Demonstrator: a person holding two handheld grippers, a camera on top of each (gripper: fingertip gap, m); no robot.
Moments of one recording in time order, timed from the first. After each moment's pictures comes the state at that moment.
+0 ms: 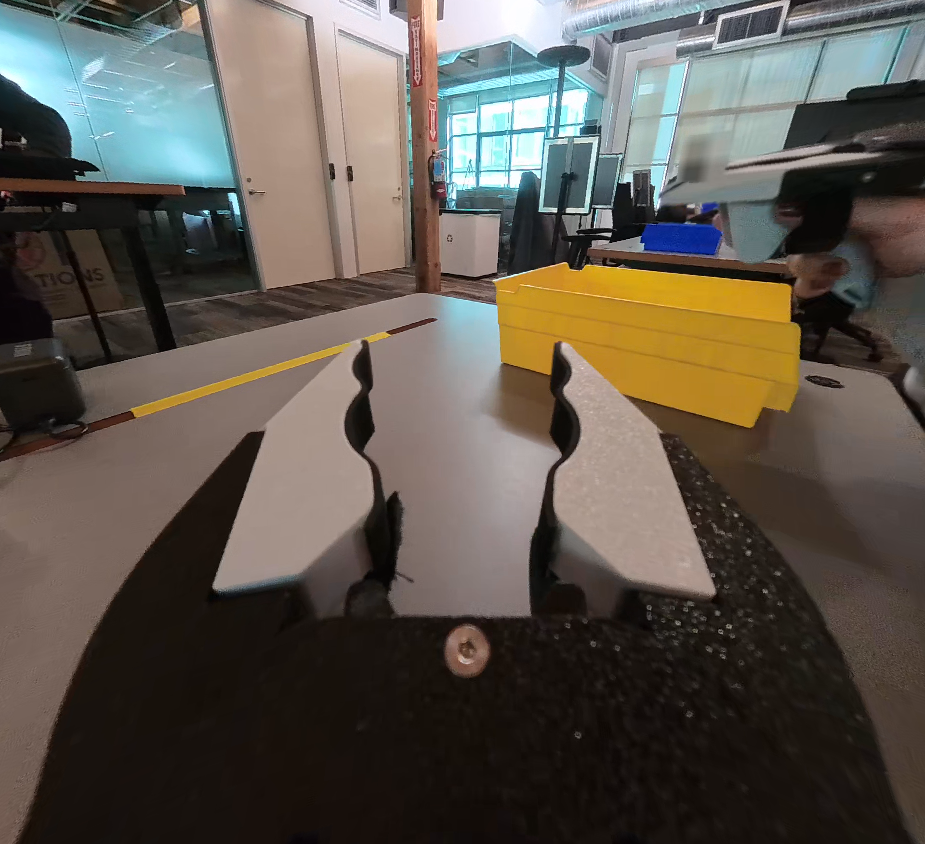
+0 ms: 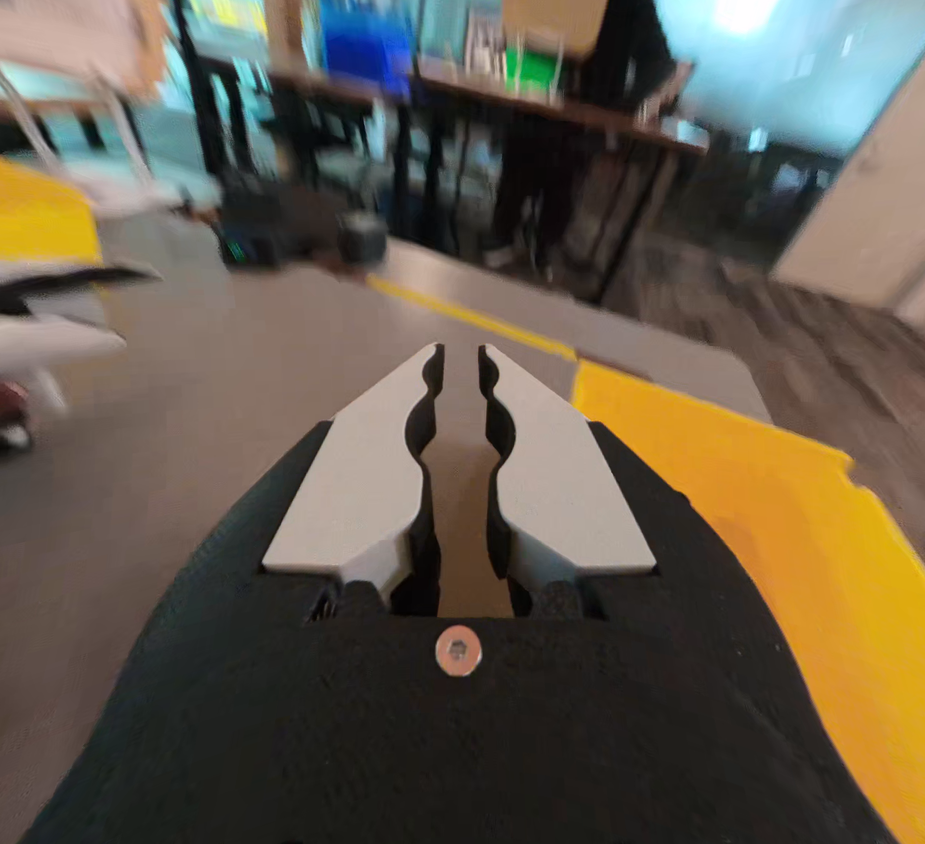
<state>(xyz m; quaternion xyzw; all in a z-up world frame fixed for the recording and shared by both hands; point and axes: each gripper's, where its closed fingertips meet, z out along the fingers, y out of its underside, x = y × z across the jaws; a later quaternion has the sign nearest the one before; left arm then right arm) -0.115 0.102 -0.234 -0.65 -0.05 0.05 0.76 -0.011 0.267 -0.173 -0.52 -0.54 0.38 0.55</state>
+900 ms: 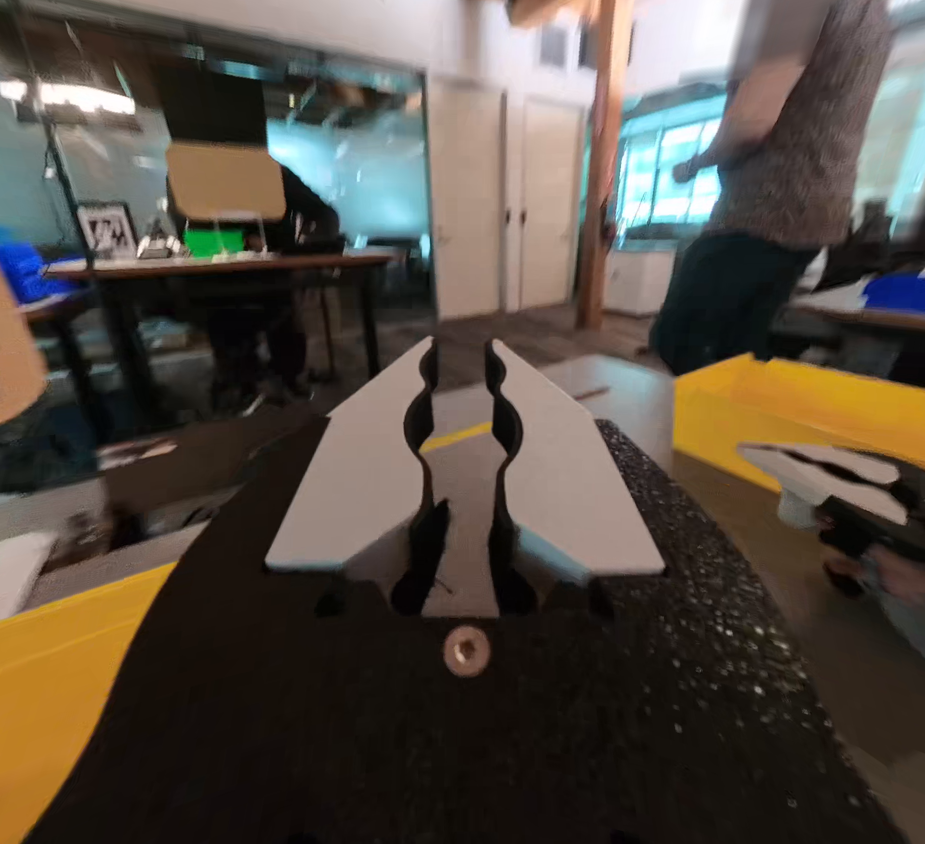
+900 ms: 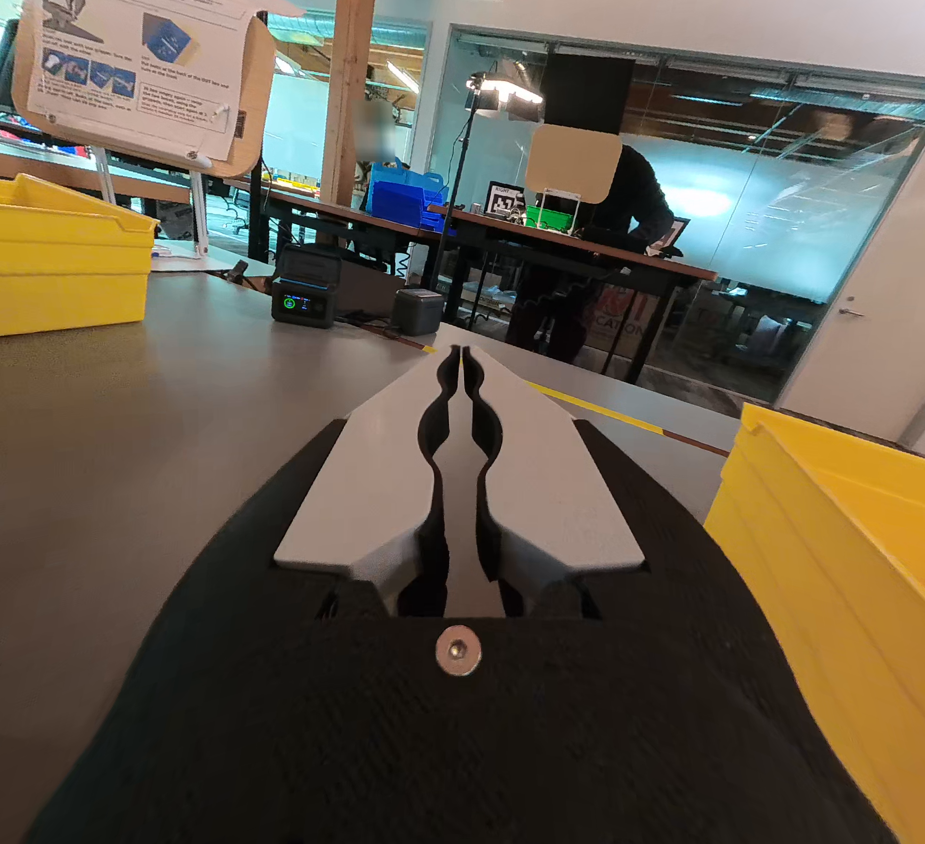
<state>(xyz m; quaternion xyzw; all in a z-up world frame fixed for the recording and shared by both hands) -0.196 -0.034 -0.108 -0.61 -0.16 0.21 0.75 -0.071 0.200 -0.238 -0.41 -0.48 0.45 0.63</state>
